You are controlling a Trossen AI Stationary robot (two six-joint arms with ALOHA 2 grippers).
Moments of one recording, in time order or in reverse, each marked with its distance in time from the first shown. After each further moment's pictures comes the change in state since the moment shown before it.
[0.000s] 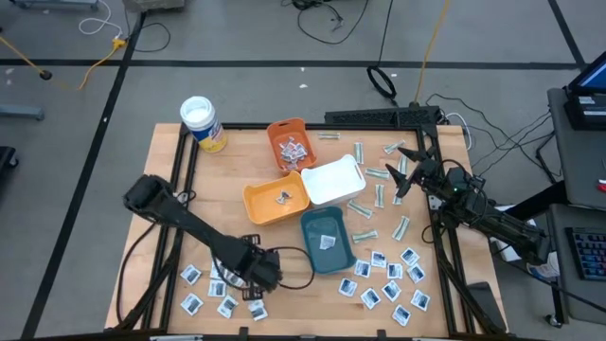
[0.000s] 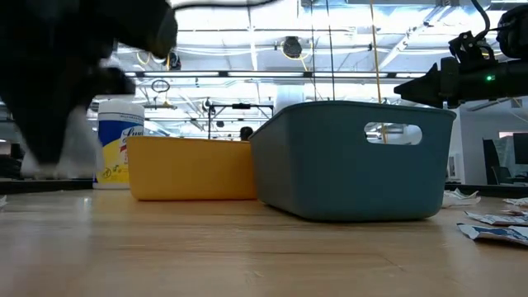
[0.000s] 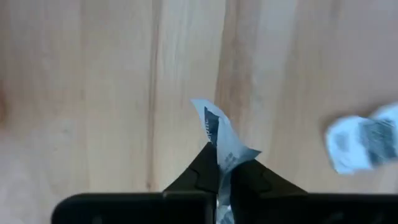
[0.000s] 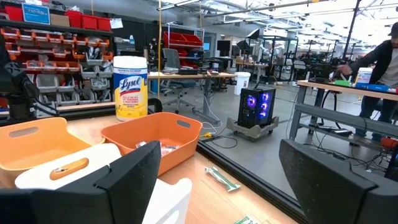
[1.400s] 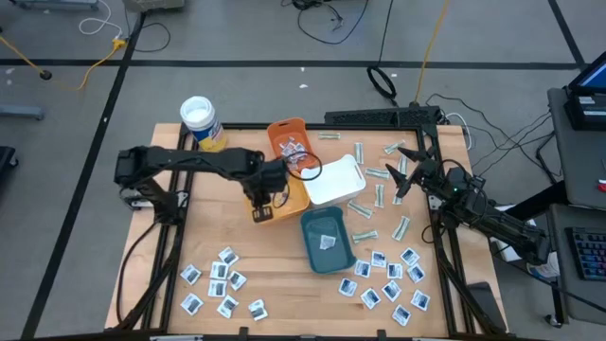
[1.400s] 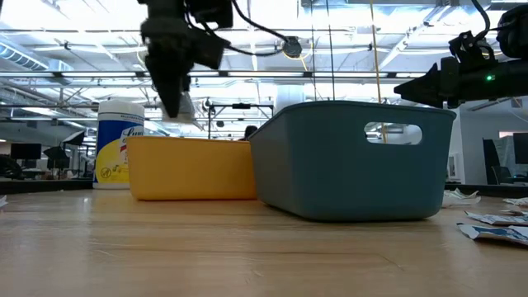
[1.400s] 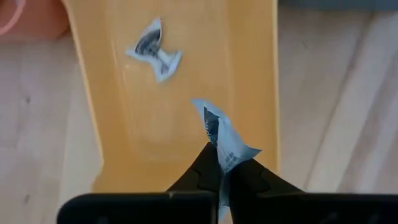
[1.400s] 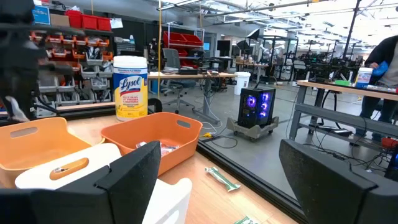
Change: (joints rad) left arm 0.641 -0.207 0.004 -0.123 0.106 0.492; right arm 0.000 0.000 0.000 0.000 0.000 0.000
